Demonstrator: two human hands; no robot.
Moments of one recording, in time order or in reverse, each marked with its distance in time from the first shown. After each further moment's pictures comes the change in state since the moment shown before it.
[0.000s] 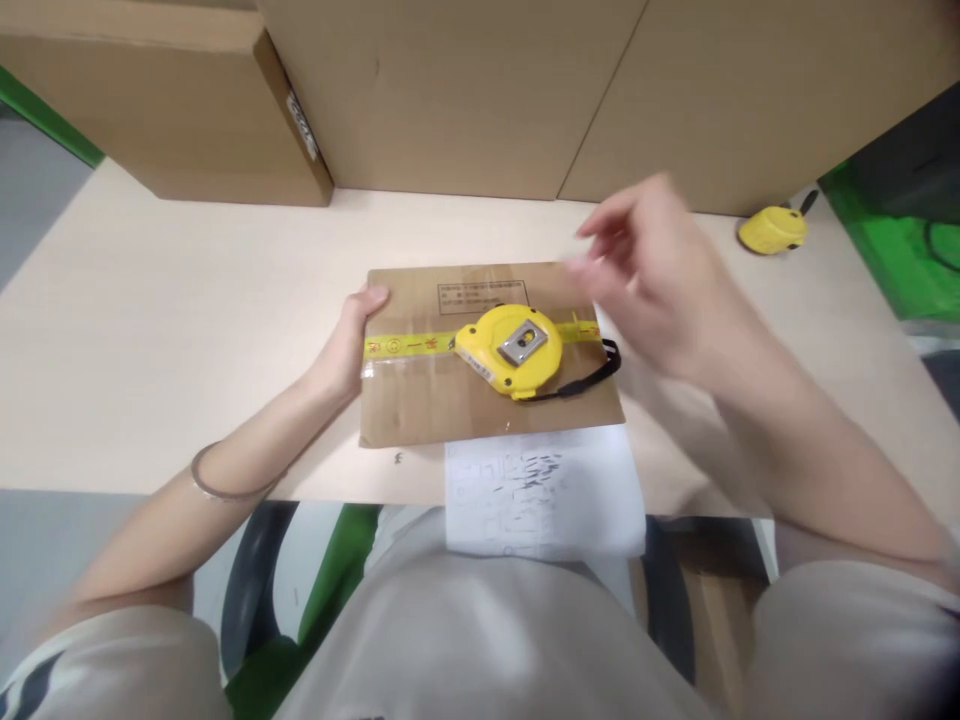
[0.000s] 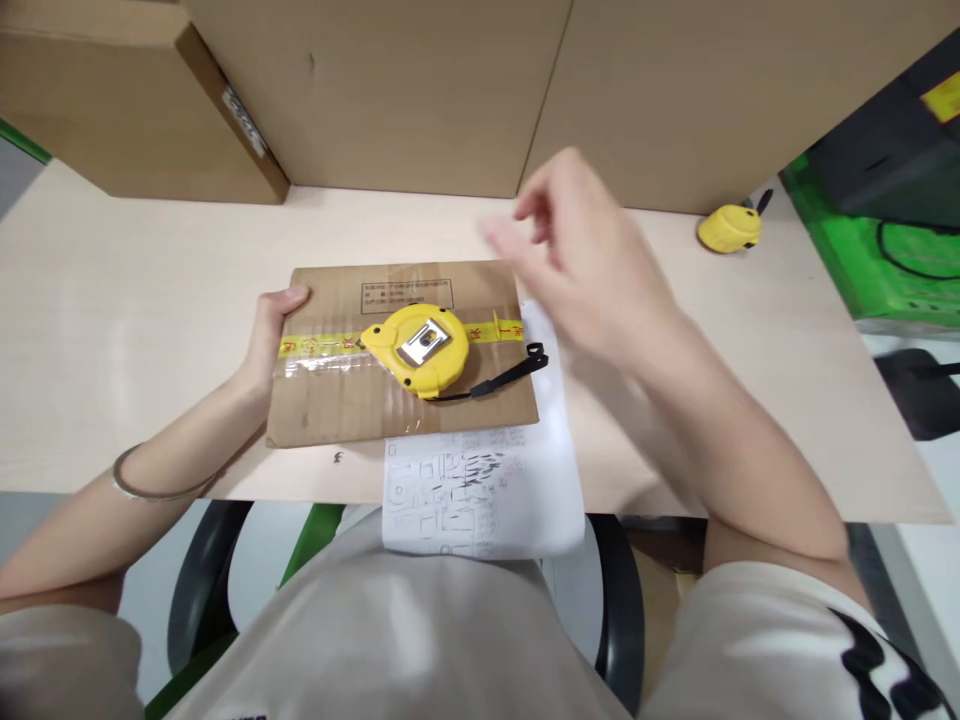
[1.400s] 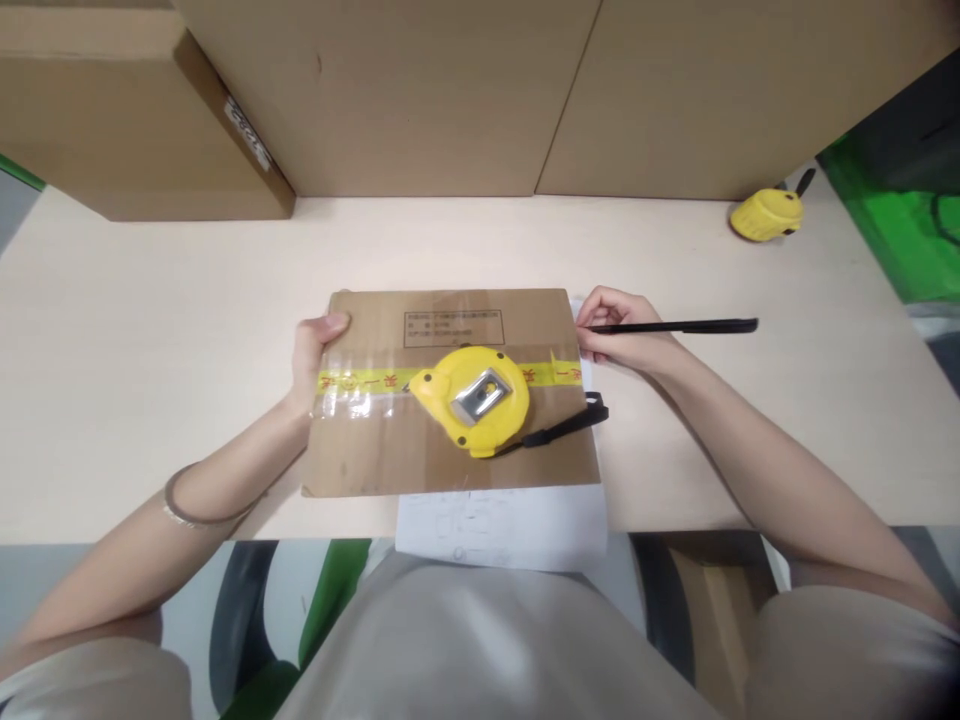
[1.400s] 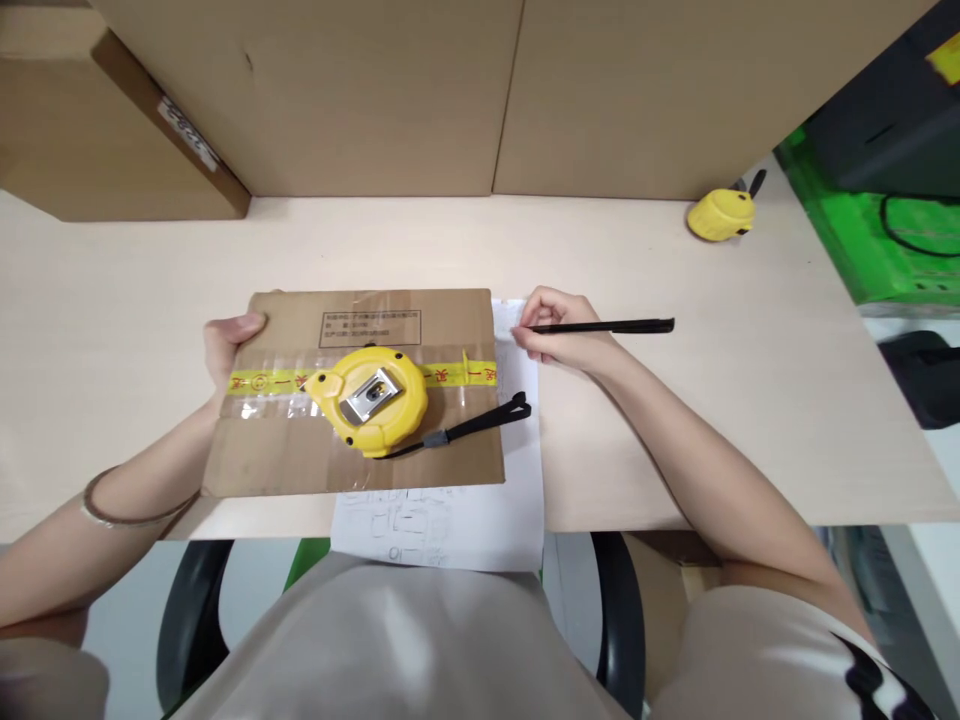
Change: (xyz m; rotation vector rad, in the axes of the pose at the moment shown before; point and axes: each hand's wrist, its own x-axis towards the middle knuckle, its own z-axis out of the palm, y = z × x) left_hand 0.027 -0.014 -0.018 -0.125 0.064 -0.001; right_hand -0.027 0.128 0.065 0.817 -0.193 0.439
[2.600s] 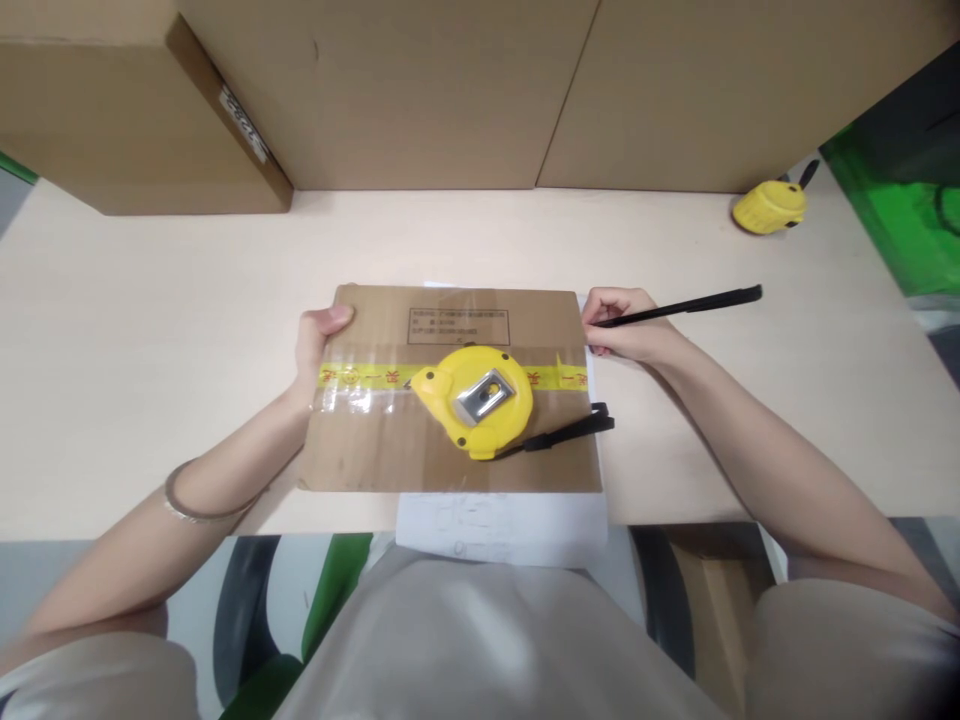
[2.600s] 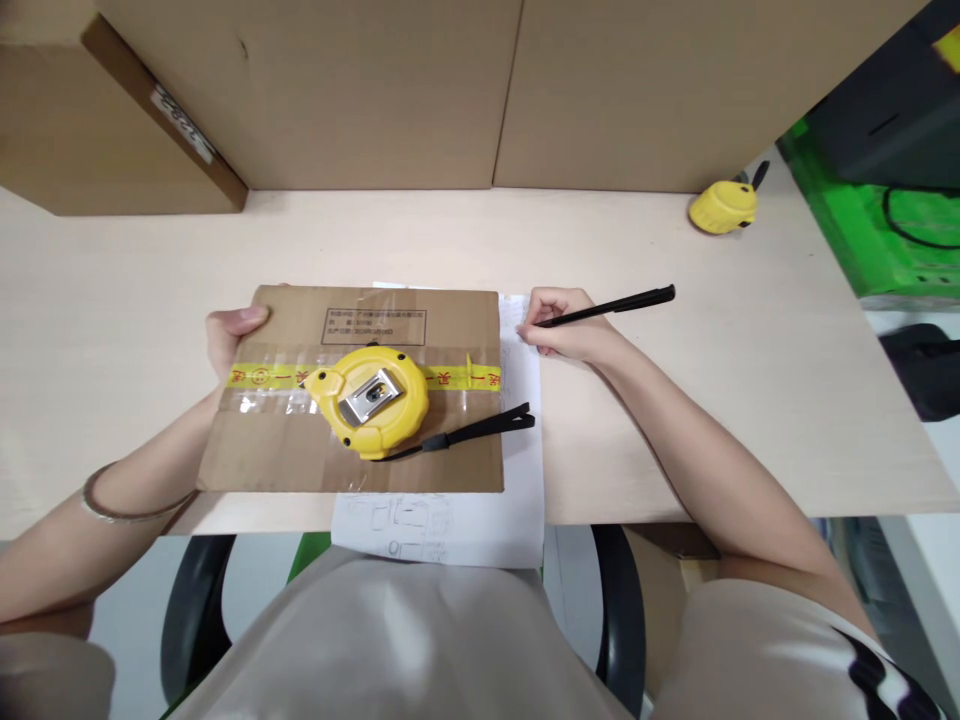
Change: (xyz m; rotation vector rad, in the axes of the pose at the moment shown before) left_hand 0.005 0.001 0.001 -0.051 -0.073 -0.005; right_hand 0.006 0.000 -0.004 -0.064 -0.036 -0.015
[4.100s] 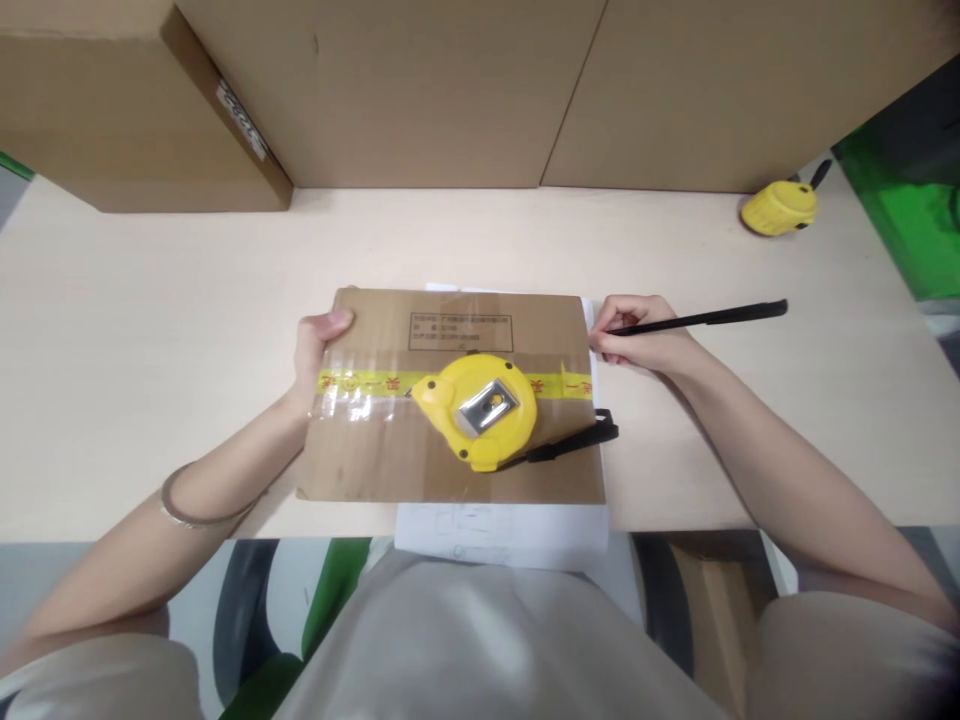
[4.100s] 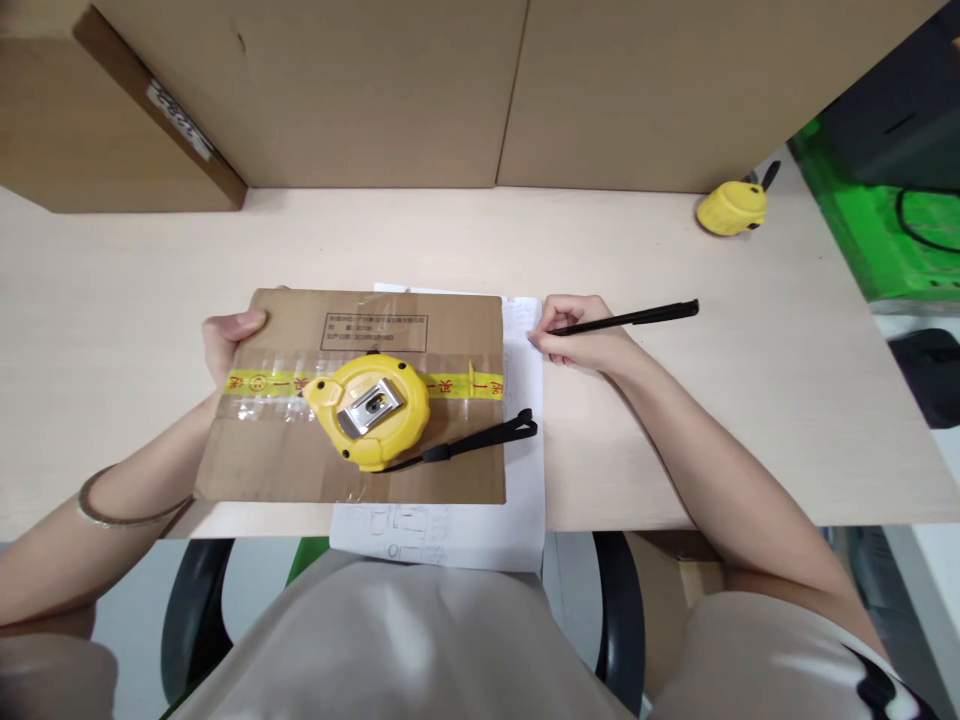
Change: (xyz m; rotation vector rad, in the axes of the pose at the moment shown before) left_hand -0.003 0.000 -0.003 -0.058 0.021 -0.100; right_hand -0.010 0.010 -0.010 -0.059 0.031 0.043
